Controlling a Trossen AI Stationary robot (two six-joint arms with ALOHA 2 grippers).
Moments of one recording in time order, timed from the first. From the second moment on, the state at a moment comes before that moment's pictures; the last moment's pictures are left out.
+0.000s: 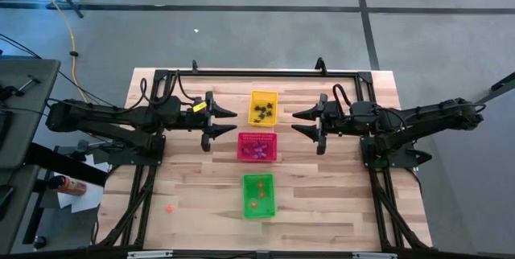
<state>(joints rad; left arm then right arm) 0.01 0.97 0.66 0.28 -0.03 -0.10 0.12 0.97 0.78 0.11 0.23 0.18</state>
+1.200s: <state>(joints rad) 0.01 0.97 0.66 0.28 -0.03 -0.16 -0.23 1.09 0.78 0.06 0.42 0.48</state>
